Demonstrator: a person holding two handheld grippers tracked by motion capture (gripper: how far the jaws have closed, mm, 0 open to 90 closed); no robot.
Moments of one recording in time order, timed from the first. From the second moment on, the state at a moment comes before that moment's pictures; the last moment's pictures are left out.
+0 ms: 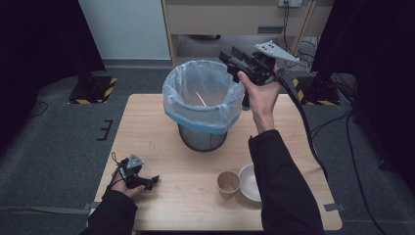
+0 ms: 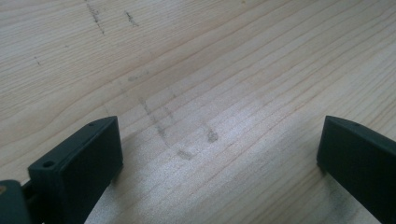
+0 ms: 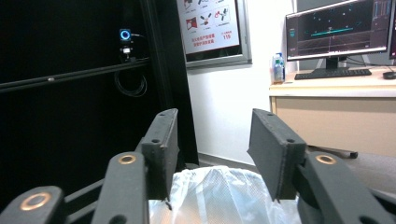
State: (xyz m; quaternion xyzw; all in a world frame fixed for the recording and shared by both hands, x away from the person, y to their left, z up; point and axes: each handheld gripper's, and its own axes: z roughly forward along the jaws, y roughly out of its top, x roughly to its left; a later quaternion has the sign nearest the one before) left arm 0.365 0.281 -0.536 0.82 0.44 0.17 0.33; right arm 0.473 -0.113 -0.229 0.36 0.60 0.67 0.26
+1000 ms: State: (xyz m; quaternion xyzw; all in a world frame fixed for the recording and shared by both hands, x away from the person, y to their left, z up) left arm 0.365 0.281 -0.536 0.82 0.44 0.18 0.33; right arm 0.385 -0.224 -0.325 0.40 0.63 0.62 0.24
